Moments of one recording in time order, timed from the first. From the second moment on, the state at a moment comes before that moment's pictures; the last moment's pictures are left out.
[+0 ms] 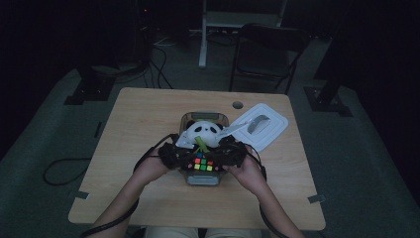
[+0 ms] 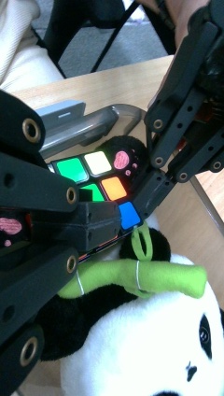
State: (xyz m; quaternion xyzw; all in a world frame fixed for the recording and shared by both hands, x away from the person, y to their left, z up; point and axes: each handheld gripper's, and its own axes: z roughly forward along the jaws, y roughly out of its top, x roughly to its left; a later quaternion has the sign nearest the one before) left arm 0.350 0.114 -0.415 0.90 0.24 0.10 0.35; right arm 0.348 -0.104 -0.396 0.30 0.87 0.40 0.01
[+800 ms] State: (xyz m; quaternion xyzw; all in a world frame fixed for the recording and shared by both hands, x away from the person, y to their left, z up) left arm 0.337 0.096 -0.388 0.89 0.20 0.07 0.39; right arm 0.347 -0.109 -0.386 0.30 0.87 0.40 0.02
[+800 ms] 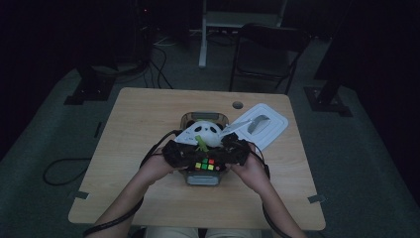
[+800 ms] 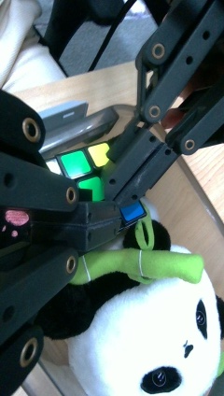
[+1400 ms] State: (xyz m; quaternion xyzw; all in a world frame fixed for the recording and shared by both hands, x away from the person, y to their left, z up) left arm 0.344 0.086 -0.400 0.91 0.19 0.08 0.36; right arm 0.355 -0.104 -0.401 0.31 0.88 0.37 0.03
